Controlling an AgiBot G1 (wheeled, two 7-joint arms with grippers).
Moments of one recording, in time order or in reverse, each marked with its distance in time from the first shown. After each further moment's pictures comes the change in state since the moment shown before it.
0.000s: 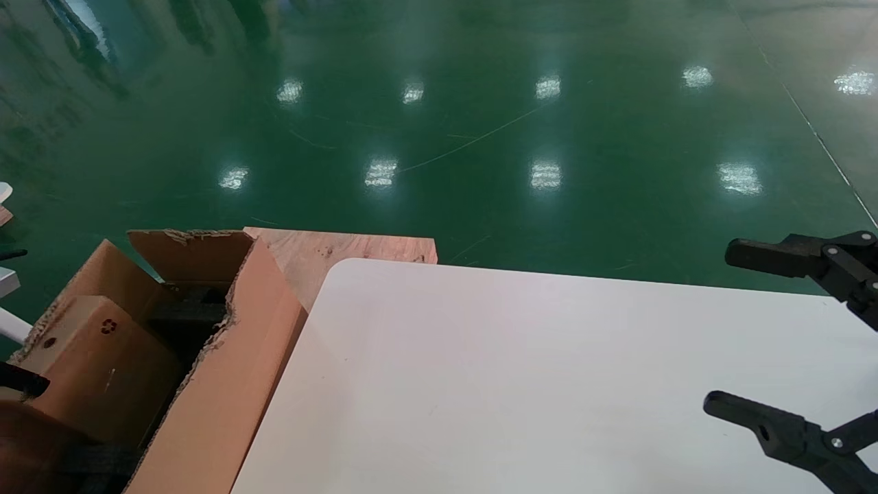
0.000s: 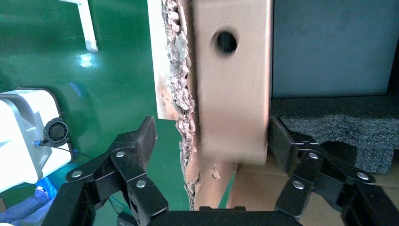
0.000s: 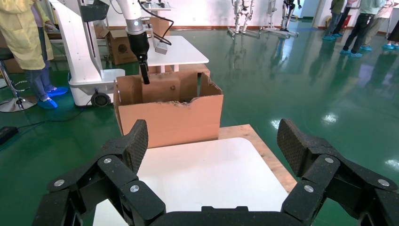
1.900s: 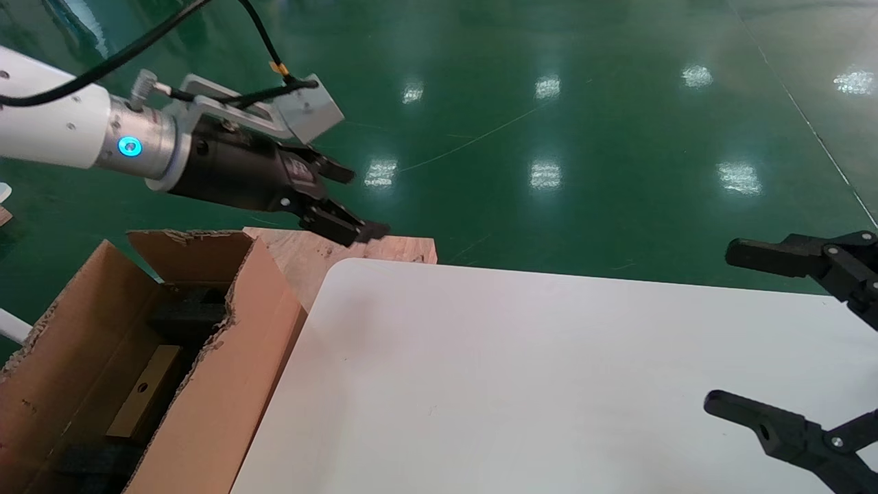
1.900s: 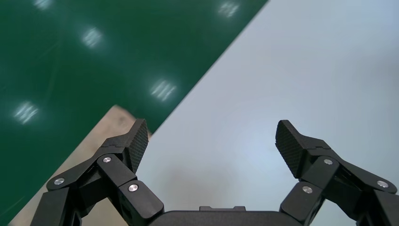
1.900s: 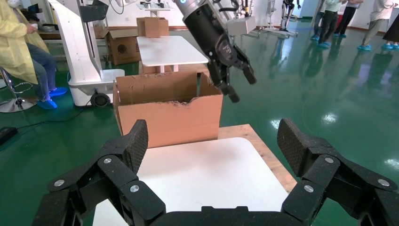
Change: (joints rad) left arm -0.022 0.159 -0.372 -0.739 -0.317 -0.112 0.074; right arm 0.000 0.000 0.000 -0.001 0.000 0.000 0.000
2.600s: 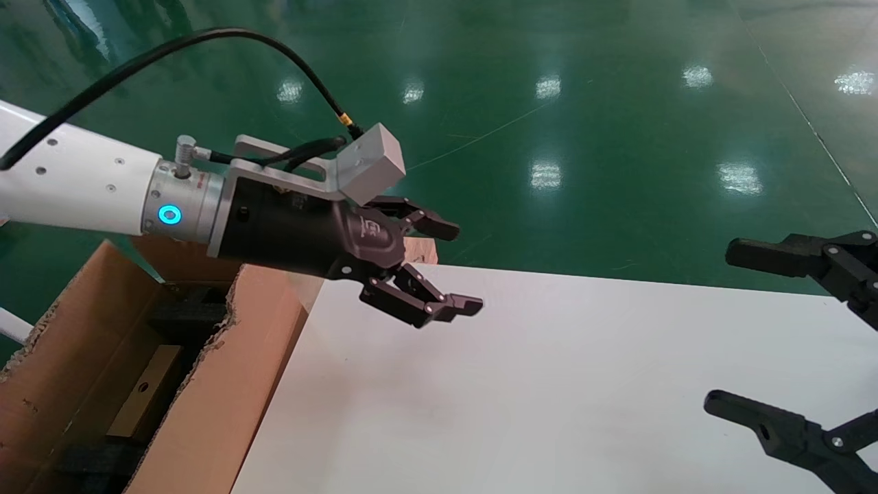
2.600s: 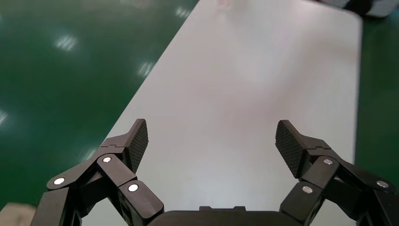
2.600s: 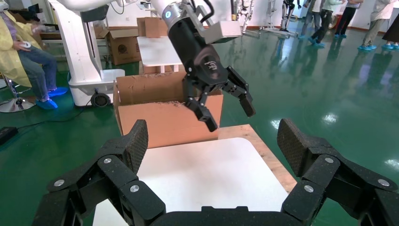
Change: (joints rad) left arm 0.413 0.019 -0.497 -0.040 -0.178 0.157 0.240; right arm 0.000 0.000 0.000 0.000 0.000 0.000 0.000
